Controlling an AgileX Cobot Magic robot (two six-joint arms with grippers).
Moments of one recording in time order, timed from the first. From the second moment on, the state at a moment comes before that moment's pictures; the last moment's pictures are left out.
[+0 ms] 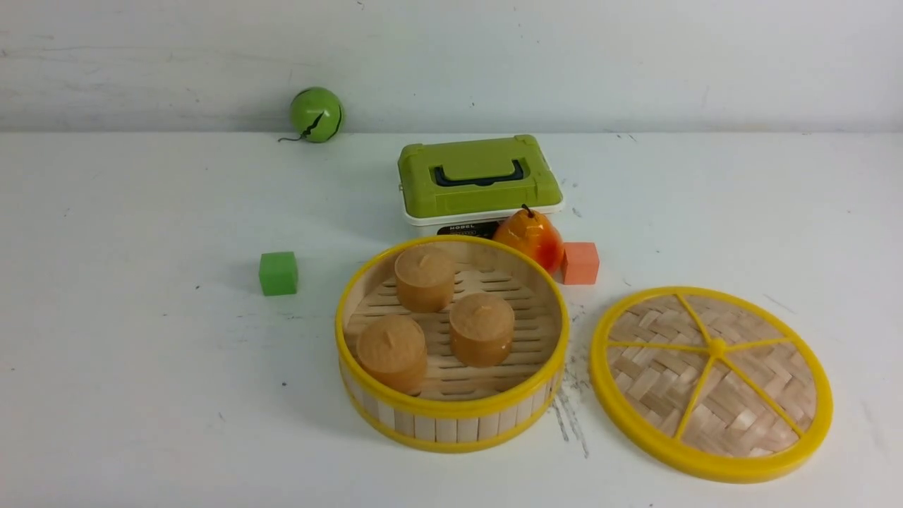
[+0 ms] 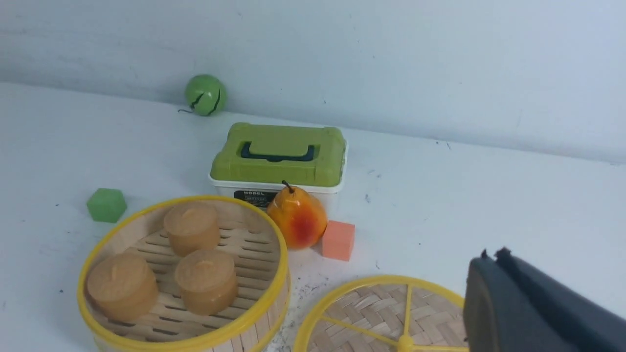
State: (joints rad) right arm 0.14 0.51 -0.75 0.29 0.53 -0.19; left arm 0.02 -0.01 0.03 -0.08 0.35 -0.20
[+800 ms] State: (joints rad) right arm 0.14 0.36 -0.50 0.18 0.41 -0.19; left arm 0.02 -0.01 0.03 -0.08 0.35 -0.20
